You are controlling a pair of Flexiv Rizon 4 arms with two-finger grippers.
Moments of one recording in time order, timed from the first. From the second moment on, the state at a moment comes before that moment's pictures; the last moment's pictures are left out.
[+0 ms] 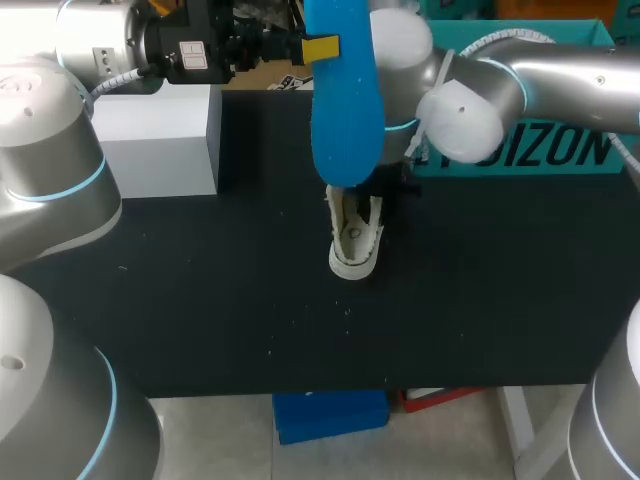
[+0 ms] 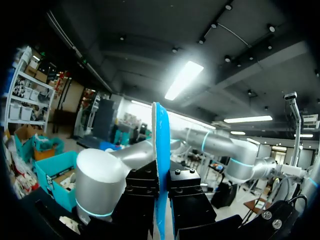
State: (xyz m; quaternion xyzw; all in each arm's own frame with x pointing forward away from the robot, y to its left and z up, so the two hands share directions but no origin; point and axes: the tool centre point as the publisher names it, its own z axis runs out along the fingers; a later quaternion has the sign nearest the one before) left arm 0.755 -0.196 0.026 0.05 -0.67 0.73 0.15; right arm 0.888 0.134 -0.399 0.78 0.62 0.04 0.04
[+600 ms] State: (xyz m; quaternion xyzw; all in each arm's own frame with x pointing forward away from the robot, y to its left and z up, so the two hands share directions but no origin) left arm 0.755 -0.196 0.026 0.05 -0.67 0.73 0.15; right arm 0.885 0.127 -0.319 0.72 0.66 0.20 -0.07
